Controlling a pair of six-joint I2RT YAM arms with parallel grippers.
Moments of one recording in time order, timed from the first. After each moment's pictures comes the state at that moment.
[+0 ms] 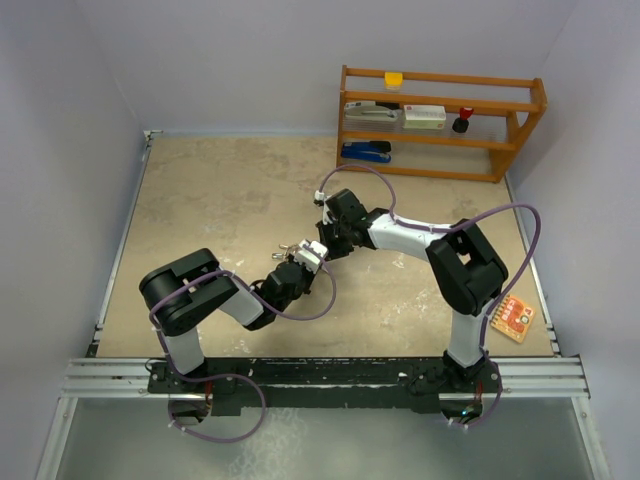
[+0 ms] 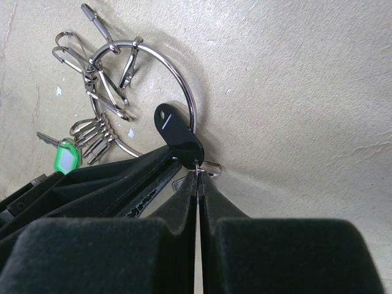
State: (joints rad) left arm -0.90 1.79 0.44 0.98 -0.35 -0.01; right arm 0.67 1.89 1.21 -0.31 -0.20 0.36
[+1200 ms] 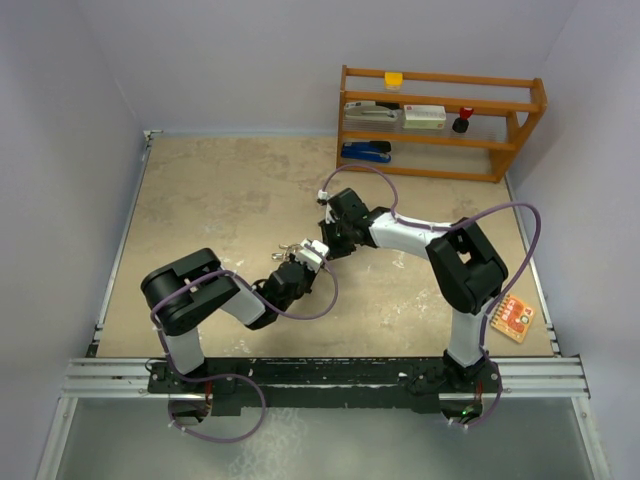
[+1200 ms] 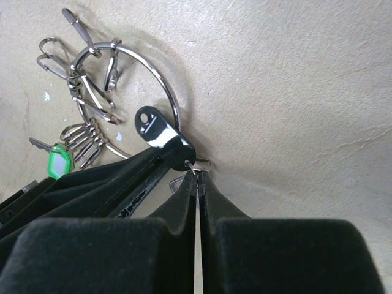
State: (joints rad) left arm -0.90 1.80 0.45 0.96 -0.38 -0.02; right arm 0.66 1.90 1.21 -0.32 -0.19 0.37
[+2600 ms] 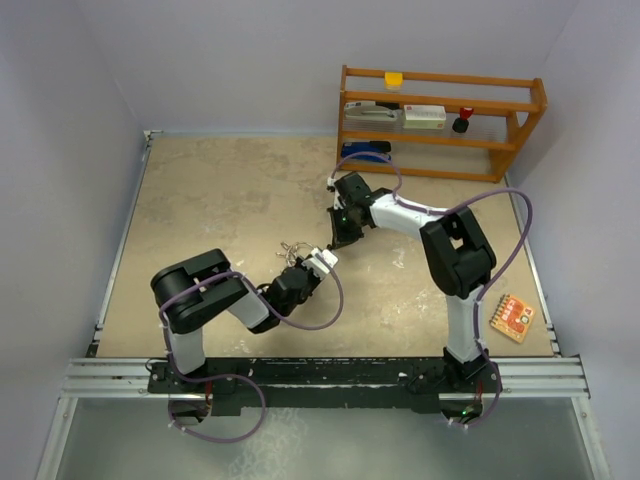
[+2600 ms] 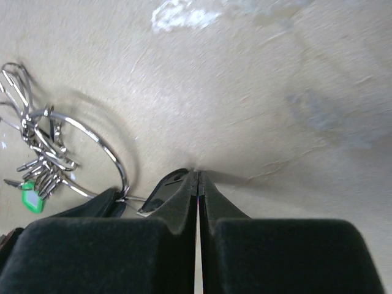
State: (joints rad) left arm -0.95 1.84 0.45 1.04 -0.39 0.15; right arm 0.57 2.03 1.39 -0.48 -0.19 0.34
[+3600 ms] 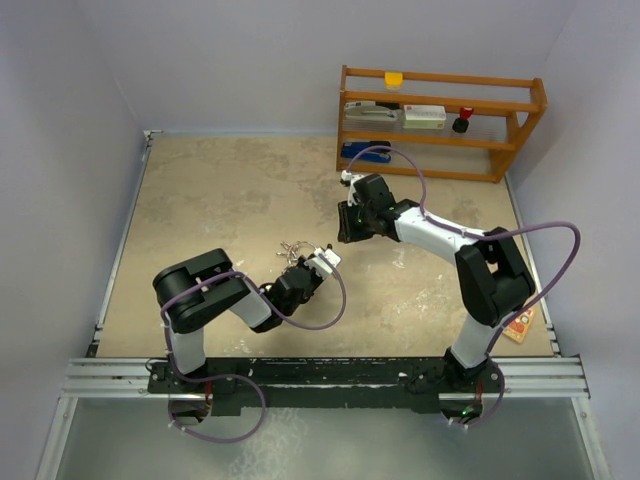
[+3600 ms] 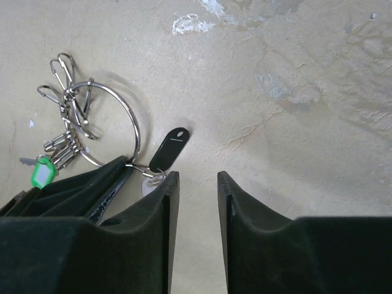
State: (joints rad) left arm -0.96 1.86 0.47 1.02 -0.42 0.17; right arm 0.54 1.75 1.16 -0.30 -0.13 0.26
